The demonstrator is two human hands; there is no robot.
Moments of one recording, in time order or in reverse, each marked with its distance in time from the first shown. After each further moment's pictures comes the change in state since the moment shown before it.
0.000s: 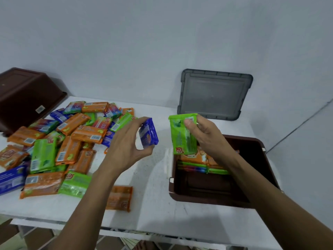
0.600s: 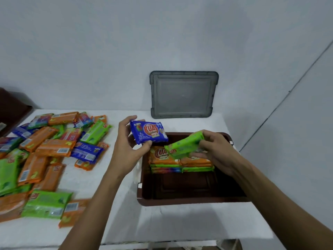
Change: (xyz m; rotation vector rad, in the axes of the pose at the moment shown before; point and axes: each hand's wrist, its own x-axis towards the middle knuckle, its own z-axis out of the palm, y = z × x) left_hand 0.018 0.067 0.066 -0.750 0.026 -0.211; right_hand -0.052 0.044 -0.090 0.319 0.153 0.348
